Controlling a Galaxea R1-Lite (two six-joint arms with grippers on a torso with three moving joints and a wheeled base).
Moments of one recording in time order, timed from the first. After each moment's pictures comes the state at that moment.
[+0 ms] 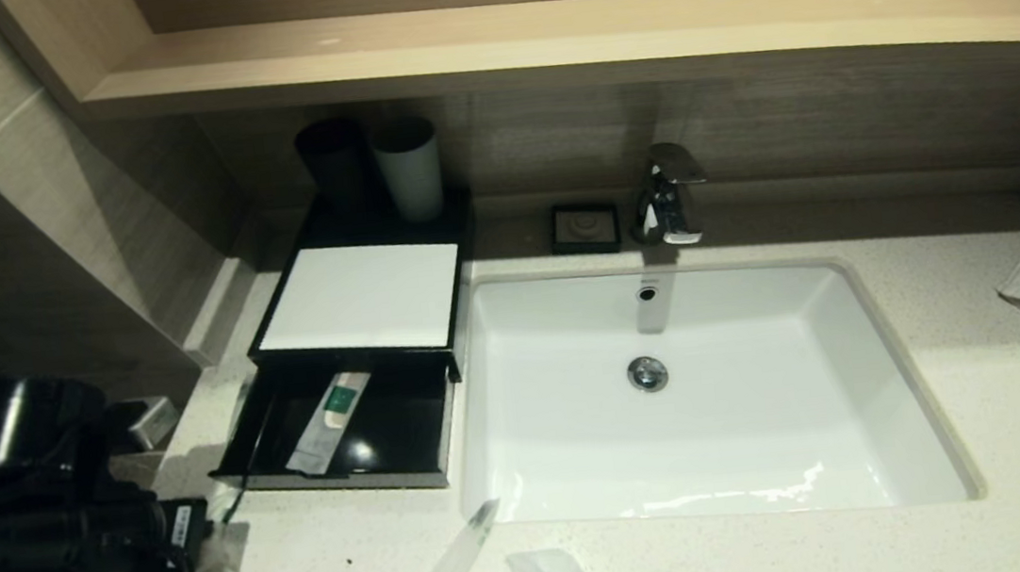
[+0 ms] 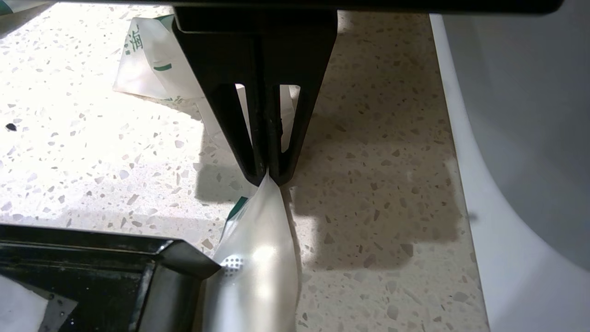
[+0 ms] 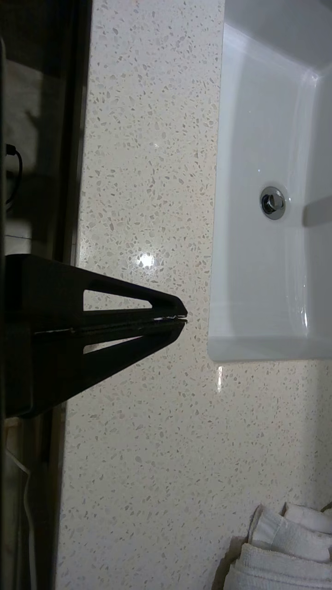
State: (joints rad) left arm 0.03 1.54 -0.64 0.01 -0.10 0.07; right arm 0.00 0.00 -0.01 0.03 0.00 0.00
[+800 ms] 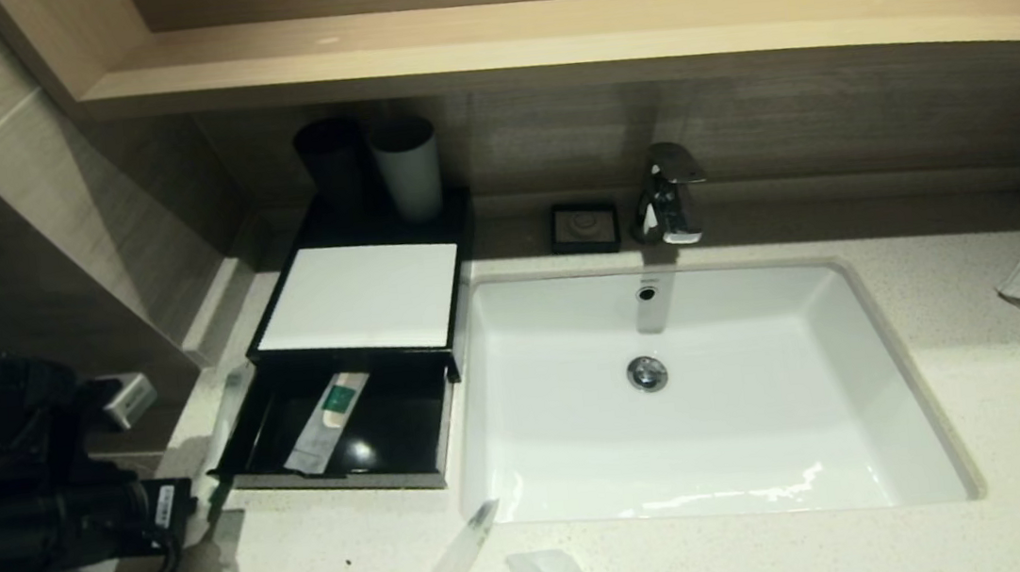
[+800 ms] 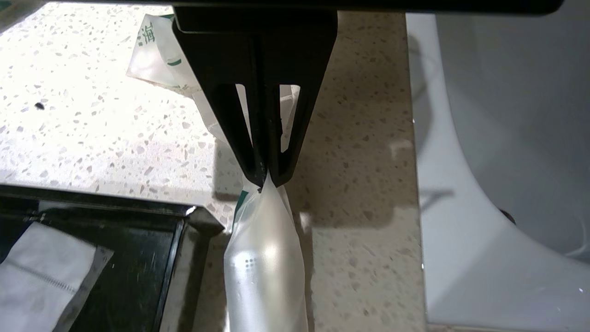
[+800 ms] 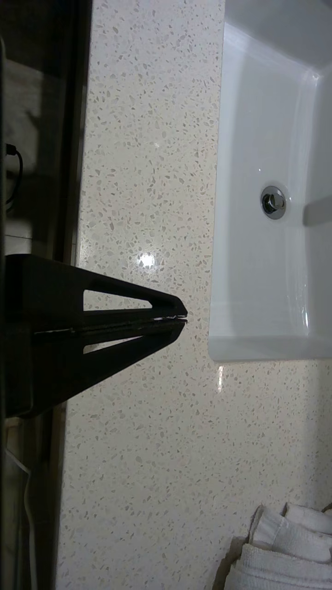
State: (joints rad) left arm 0.04 1.48 -0.68 0.02 -0.07 0.06; right arm 0.00 0.00 -0.01 0.03 0.00 0.00
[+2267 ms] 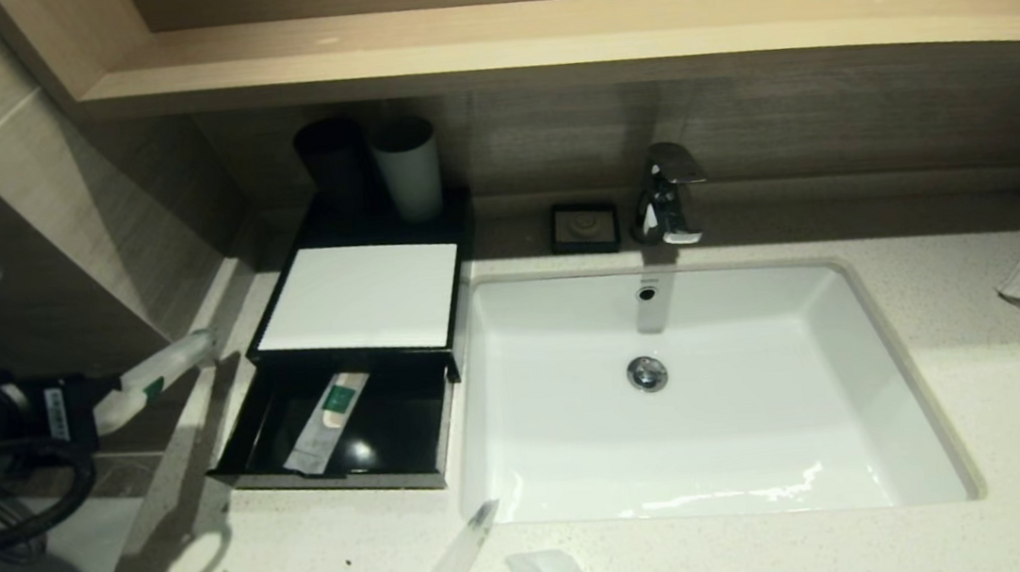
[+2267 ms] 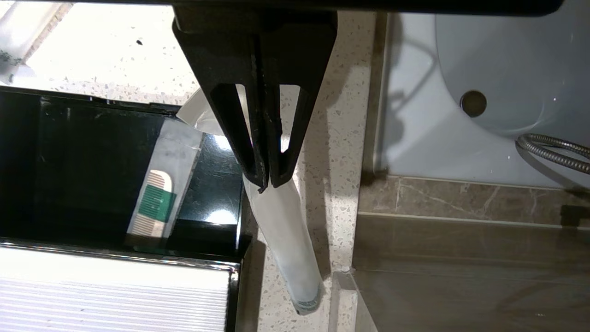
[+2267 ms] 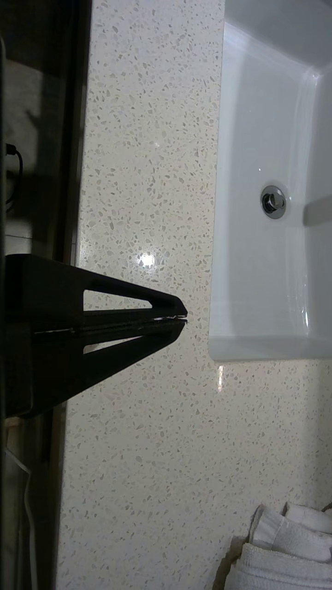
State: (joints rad) left arm 0.05 1.20 -0.78 -0.05 -0.07 0.04; right arm 0.00 0.00 -0.01 0.03 0.00 0.00
